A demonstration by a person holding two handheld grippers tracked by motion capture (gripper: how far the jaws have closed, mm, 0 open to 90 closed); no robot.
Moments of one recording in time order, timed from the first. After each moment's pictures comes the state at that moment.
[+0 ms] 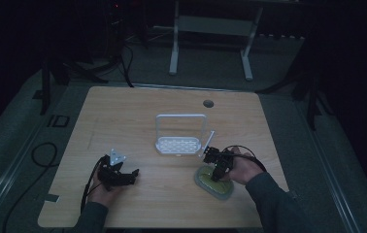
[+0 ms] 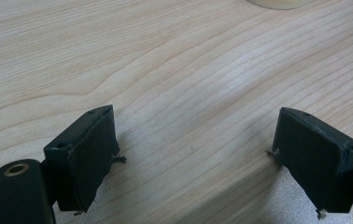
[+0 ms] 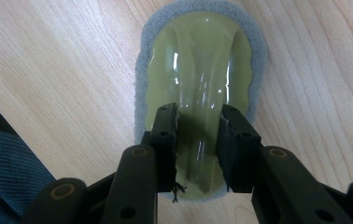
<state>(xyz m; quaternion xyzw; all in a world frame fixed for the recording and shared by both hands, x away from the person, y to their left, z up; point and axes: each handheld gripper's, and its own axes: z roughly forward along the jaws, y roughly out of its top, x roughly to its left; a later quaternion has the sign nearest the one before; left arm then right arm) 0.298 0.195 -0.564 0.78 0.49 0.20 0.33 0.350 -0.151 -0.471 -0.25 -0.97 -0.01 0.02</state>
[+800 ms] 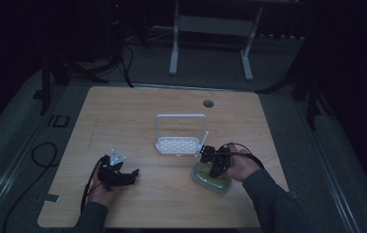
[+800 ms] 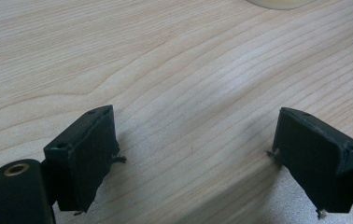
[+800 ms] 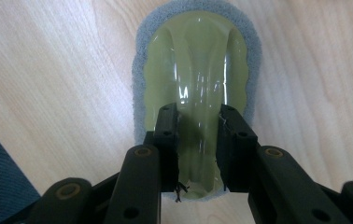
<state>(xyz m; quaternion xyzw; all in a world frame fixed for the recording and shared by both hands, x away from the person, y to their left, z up) 0.298 0.195 -0.564 0.78 0.49 0.20 0.33 0.350 -0.139 -0.464 -0.20 -0.98 -0.02 -0.03</state>
